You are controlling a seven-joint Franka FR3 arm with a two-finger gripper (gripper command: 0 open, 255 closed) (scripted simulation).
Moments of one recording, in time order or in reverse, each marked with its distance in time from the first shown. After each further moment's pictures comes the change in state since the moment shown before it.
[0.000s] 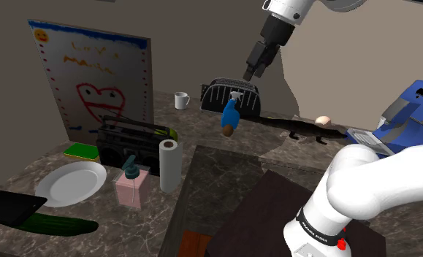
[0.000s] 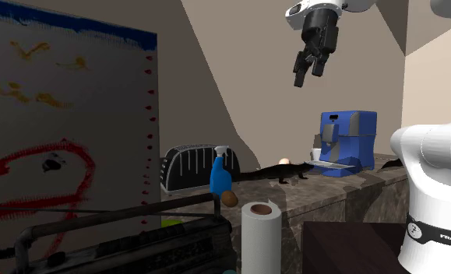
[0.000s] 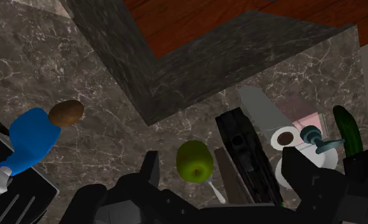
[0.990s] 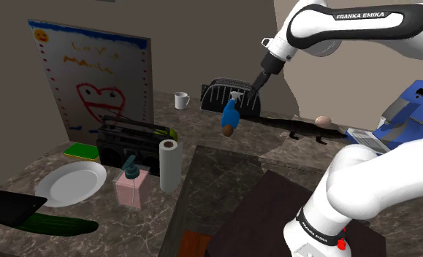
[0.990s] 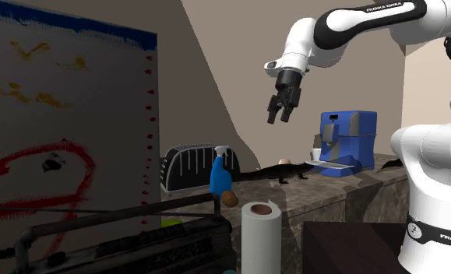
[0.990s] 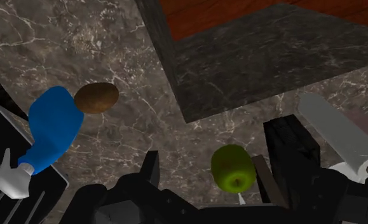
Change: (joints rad) arm -0.006 0.100 -0.308 -0.183 -0.081 0.326 -0.410
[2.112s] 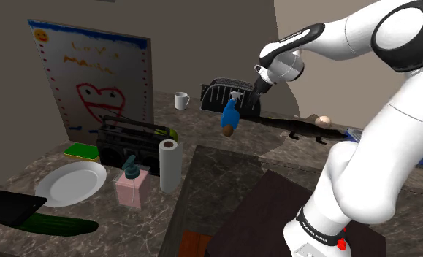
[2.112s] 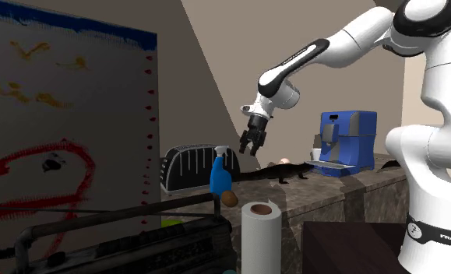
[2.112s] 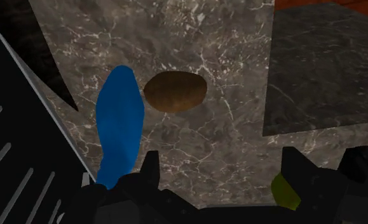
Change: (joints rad) arm 0.262 0.585 -0.564 0.205 0.392 0.284 -0.787
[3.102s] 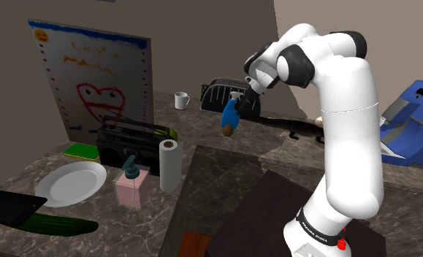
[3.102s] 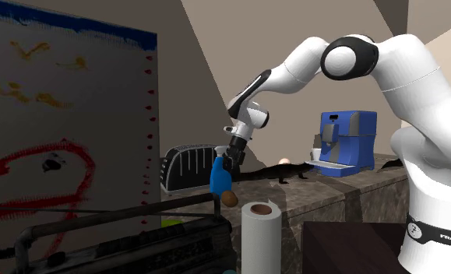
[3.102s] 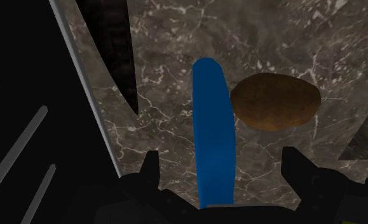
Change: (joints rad) arm -0.266 0.637 0.099 0.416 0.610 -0.201 -0.532
